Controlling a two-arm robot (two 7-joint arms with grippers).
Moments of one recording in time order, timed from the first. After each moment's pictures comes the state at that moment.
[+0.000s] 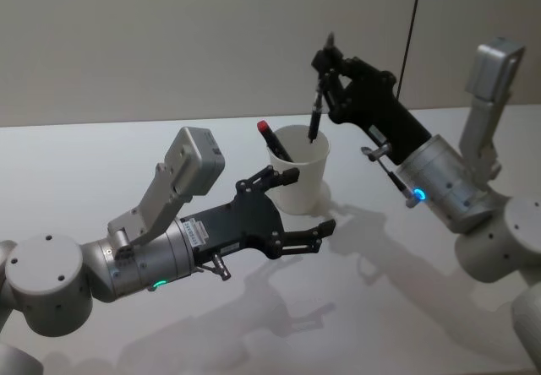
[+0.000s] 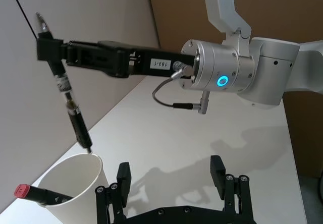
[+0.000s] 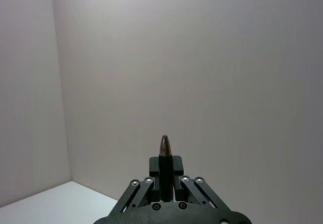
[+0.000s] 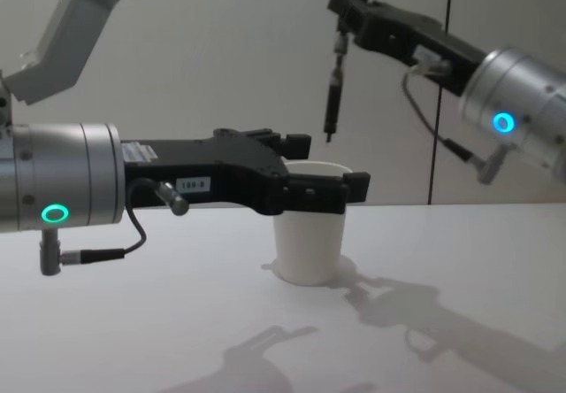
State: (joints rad) left arm -0.36 0.36 0.31 -1.55 -0.21 0.07 -0.80; right arm 0.55 0.10 -0.33 -1.20 0.49 -0.31 0.54
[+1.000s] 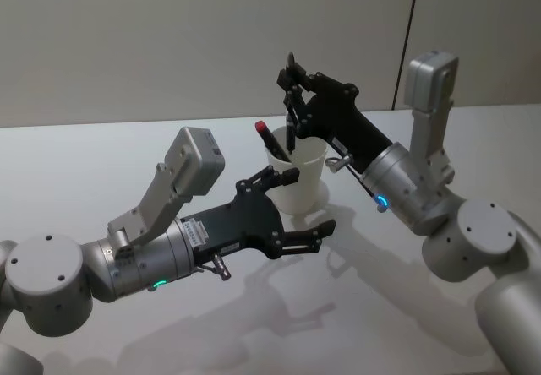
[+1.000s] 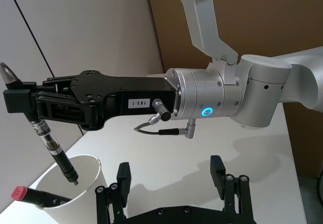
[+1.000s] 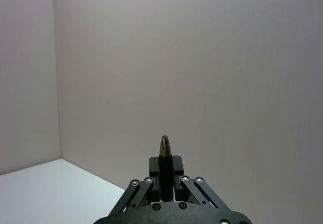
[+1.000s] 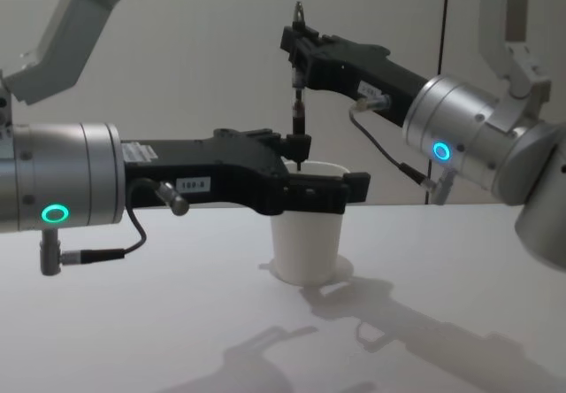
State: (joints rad) left arm -0.36 0.36 0.31 -1.55 -0.21 0.07 -0.80; right arm 0.61 0.04 -0.38 -1.07 0.34 -0.36 0.48
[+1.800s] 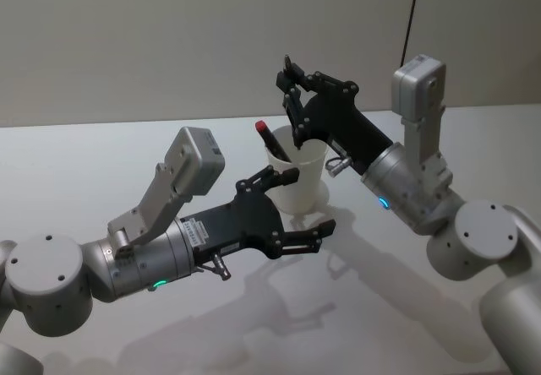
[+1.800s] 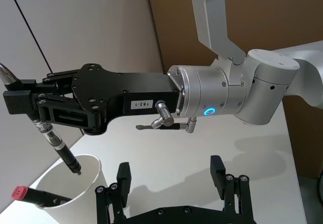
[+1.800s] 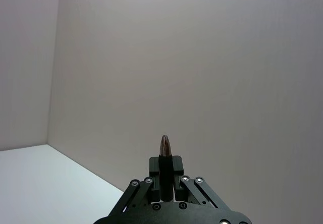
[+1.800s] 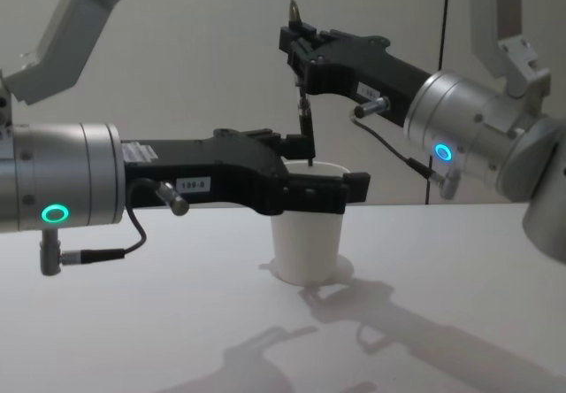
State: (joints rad) left arm -0.36 0.36 0.31 -1.55 -0.21 0.07 -0.80; right arm 0.60 0.05 -0.39 -1.11 0.20 -0.40 0.43
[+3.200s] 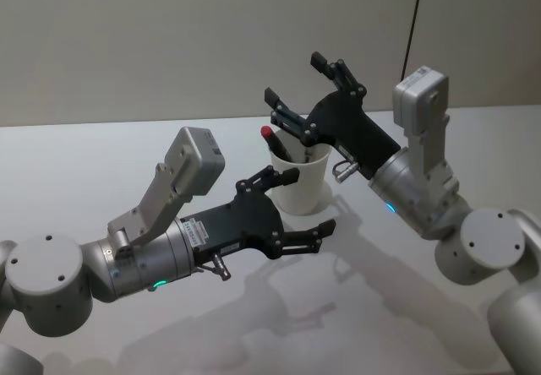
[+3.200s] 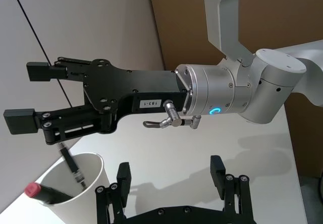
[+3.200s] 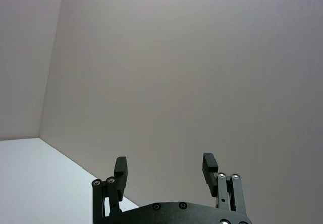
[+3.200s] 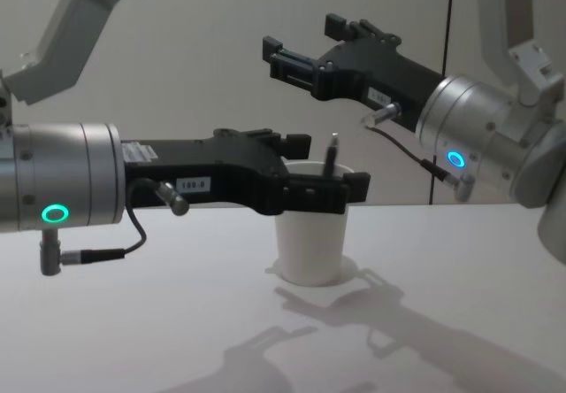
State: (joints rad) left arm -0.36 0.36 0.31 -1.55 -0.21 0.07 -0.80; right arm 0.58 0.07 -0.39 -1.13 0.13 -0.44 0.39
